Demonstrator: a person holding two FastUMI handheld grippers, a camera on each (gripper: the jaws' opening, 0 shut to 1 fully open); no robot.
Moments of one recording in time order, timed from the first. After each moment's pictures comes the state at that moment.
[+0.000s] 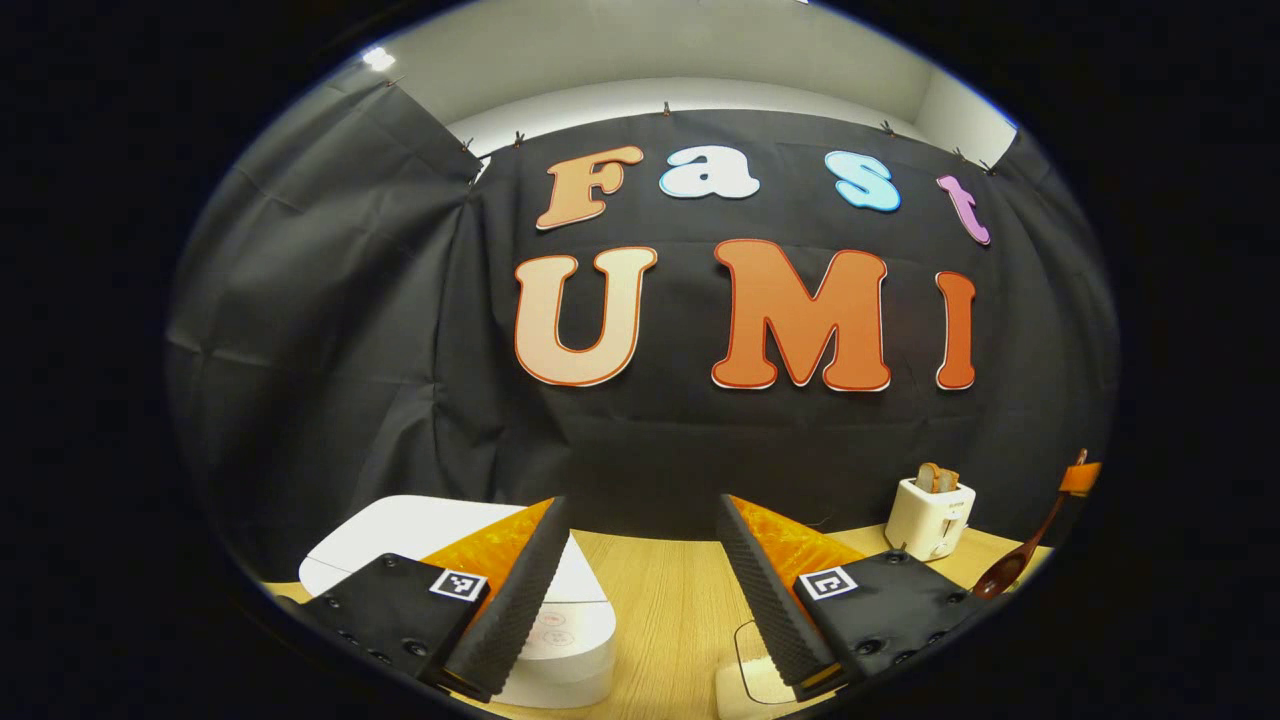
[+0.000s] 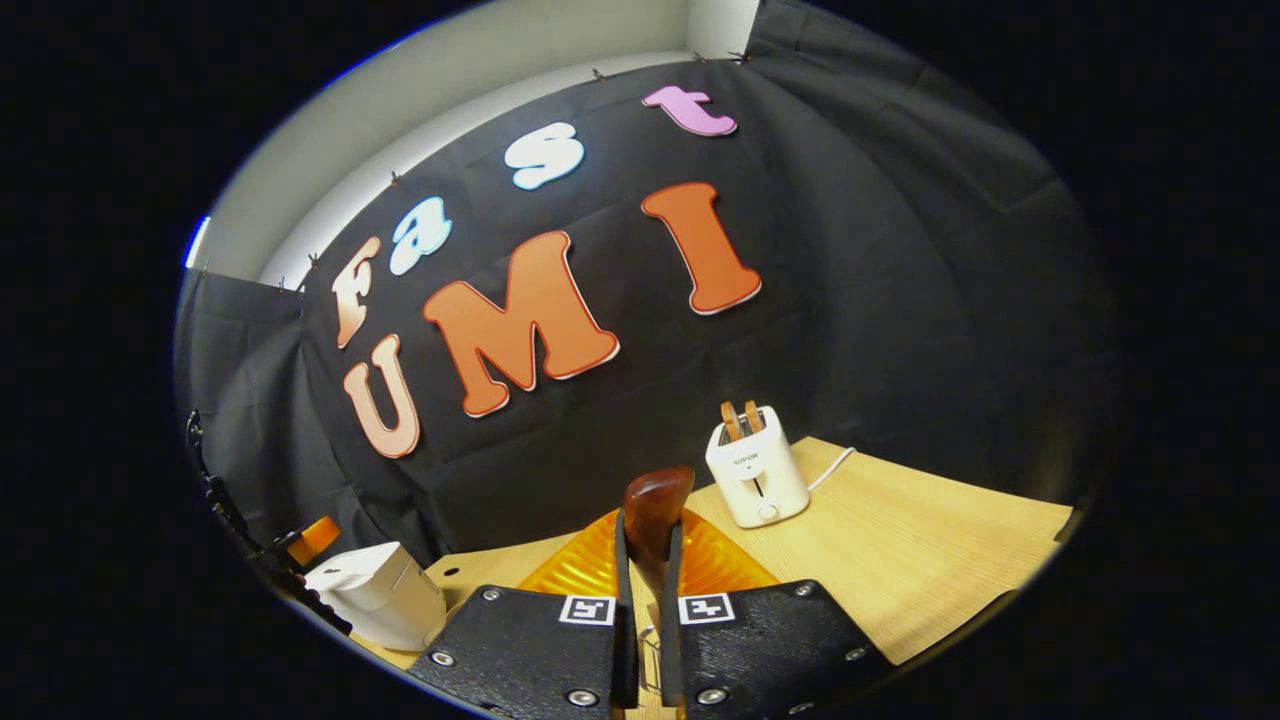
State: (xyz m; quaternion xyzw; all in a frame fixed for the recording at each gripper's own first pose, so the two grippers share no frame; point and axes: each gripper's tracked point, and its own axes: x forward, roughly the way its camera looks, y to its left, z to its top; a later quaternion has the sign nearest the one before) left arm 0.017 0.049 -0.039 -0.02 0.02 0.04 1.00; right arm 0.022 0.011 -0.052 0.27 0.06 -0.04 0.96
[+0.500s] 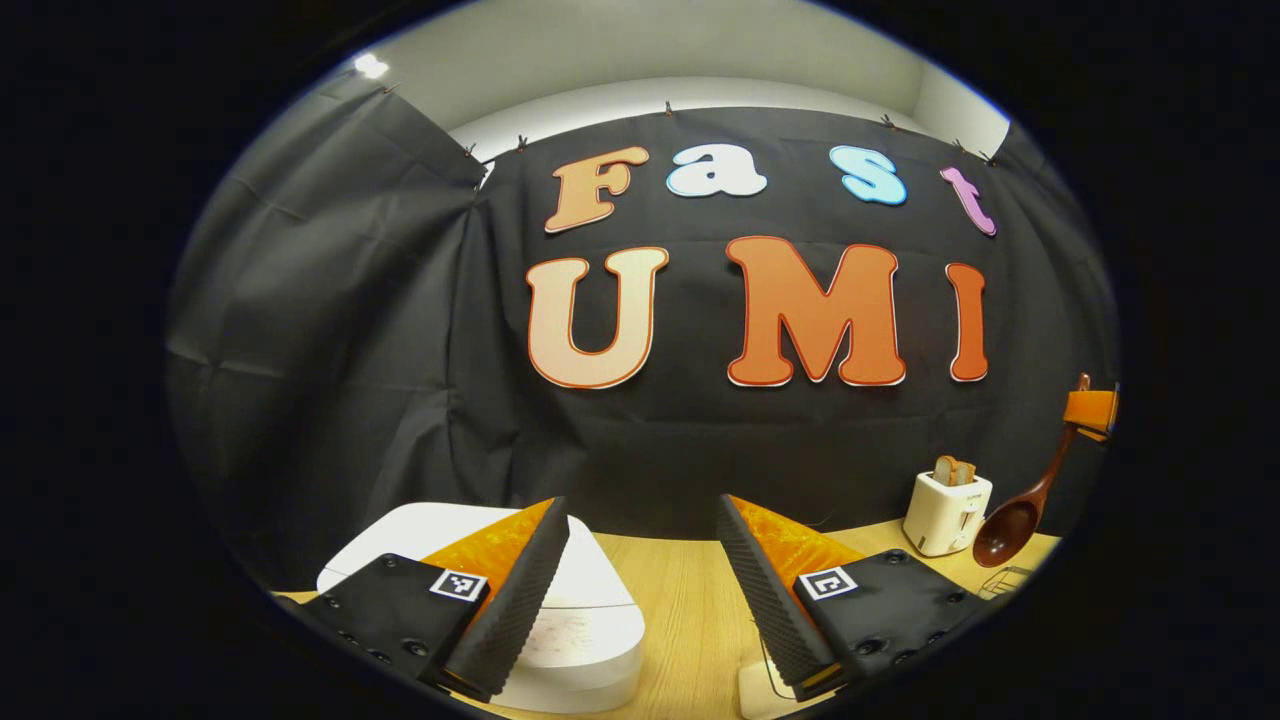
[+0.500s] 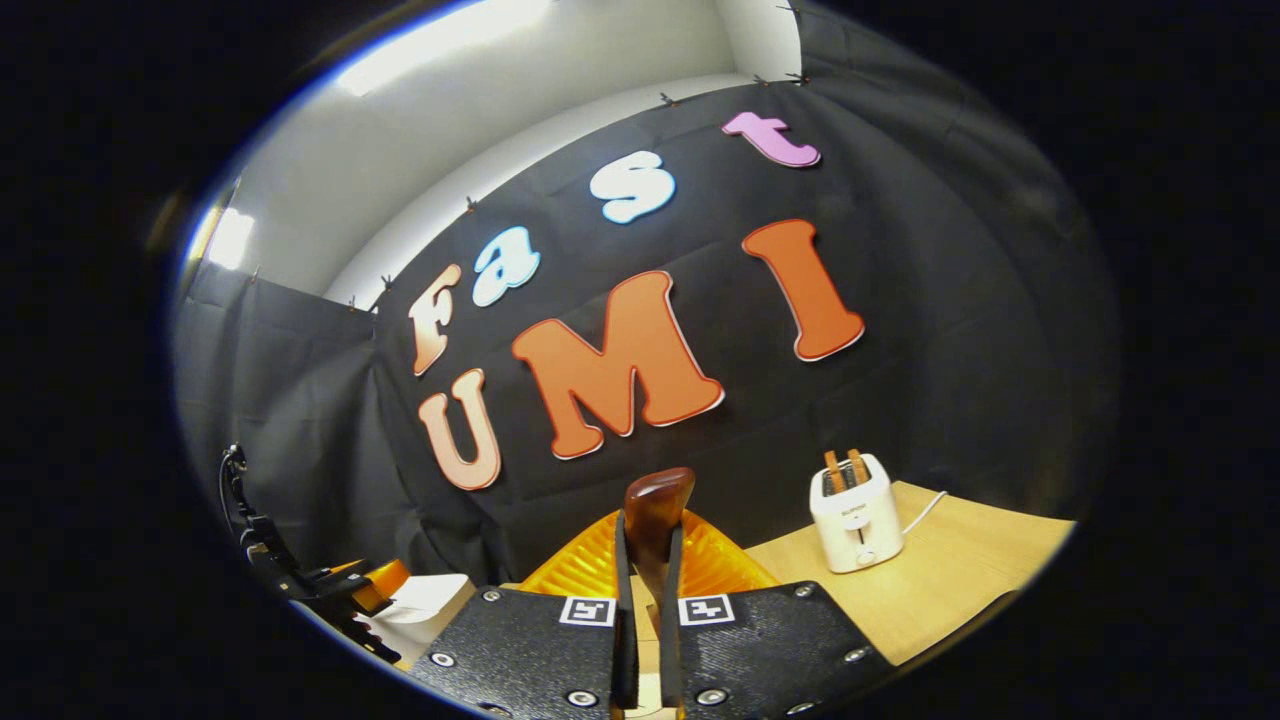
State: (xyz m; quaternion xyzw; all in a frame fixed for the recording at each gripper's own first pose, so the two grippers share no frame) left arm 0.016 0.068 -0.040 0.00 0.02 0.06 1.00; right arm 0.061 0.088 0.011 0.26 -0.01 0.06 0.96
